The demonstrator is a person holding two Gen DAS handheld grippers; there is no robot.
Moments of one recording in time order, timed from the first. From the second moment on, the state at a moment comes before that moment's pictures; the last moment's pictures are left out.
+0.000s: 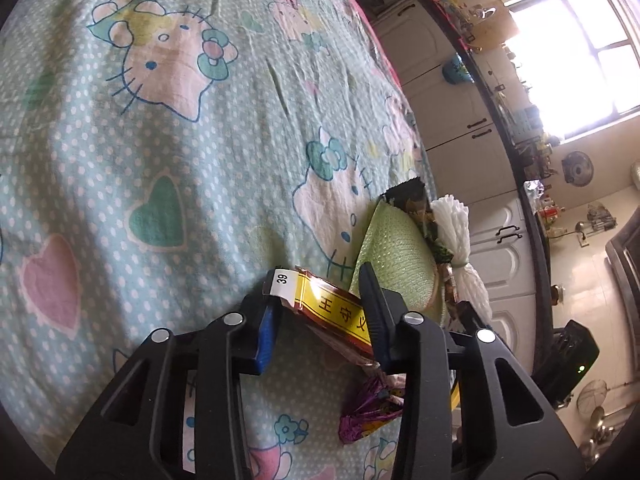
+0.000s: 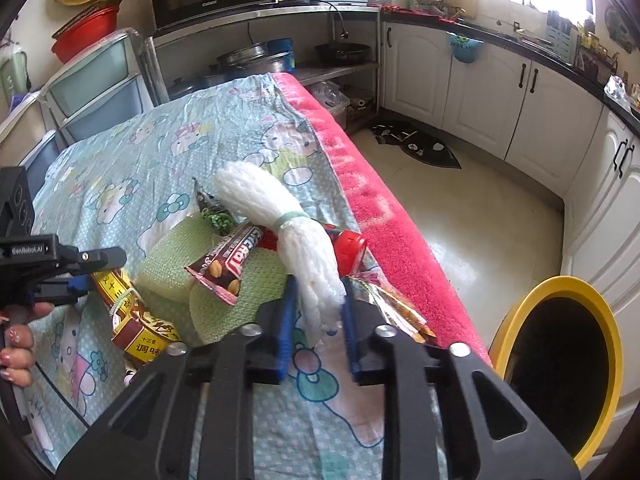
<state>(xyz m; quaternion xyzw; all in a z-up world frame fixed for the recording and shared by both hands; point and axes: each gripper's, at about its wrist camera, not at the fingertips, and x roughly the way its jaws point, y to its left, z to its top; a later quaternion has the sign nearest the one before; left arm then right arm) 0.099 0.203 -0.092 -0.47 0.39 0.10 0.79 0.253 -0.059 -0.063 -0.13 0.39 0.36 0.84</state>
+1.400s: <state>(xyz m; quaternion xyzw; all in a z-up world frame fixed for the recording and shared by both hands) 0.123 0.131 0.035 -0.33 0.29 0.01 0.90 0.205 -0.112 0.005 -0.08 0.32 0.36 0.87</state>
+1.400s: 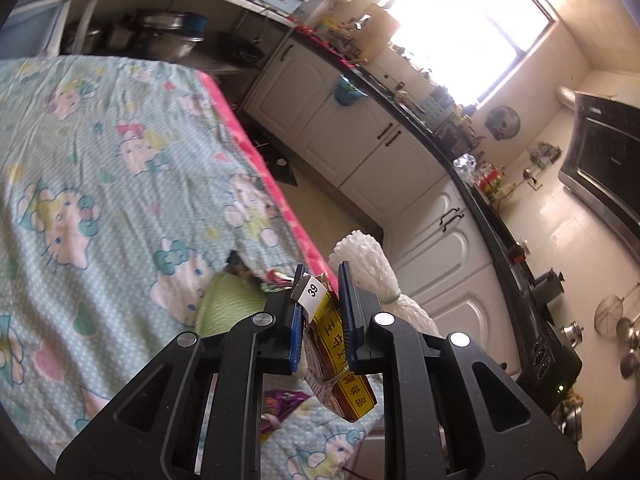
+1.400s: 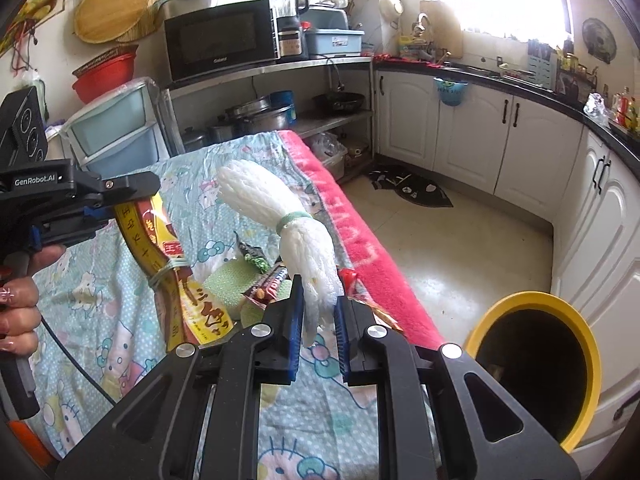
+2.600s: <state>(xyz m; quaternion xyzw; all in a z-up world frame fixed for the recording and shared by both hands) 0.196 -0.045 0.095 -0.17 0.27 -0.14 0.94 0.202 -0.309 0.050 0.00 0.26 0.16 0.95</state>
